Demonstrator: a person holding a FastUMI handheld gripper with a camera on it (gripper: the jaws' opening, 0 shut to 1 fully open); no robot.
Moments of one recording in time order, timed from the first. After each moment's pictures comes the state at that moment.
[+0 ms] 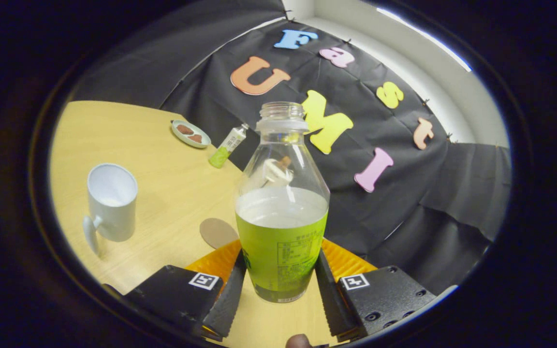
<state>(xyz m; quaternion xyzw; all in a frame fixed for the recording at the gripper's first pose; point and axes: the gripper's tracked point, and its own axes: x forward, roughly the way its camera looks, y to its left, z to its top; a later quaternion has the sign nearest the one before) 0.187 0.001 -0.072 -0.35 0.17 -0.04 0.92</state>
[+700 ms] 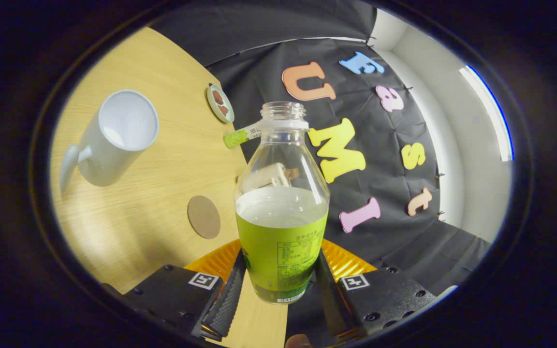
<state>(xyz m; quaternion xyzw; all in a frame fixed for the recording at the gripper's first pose) 0.199 0.011 -0.063 -0.56 0.13 -0.06 0.82</state>
